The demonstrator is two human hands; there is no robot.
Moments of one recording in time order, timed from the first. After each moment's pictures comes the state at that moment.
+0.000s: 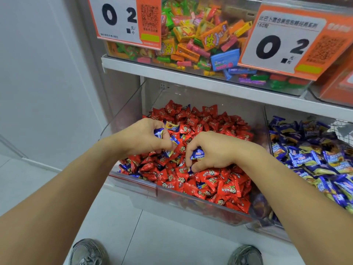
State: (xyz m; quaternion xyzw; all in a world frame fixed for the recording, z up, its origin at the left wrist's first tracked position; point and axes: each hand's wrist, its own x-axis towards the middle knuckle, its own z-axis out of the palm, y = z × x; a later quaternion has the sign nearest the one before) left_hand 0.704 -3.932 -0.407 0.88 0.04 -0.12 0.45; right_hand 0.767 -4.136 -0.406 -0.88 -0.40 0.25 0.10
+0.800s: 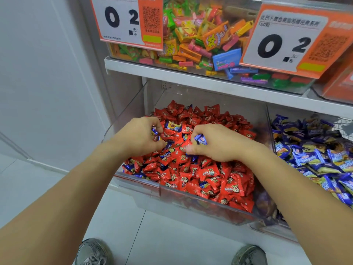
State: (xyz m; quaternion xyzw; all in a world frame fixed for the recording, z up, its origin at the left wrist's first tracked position) left_hand 0.710 -3.916 -0.422 0.97 0.04 -0.01 0.23; right_hand 0.763 -4.137 -0.400 -0.92 -0.33 0.17 0.16
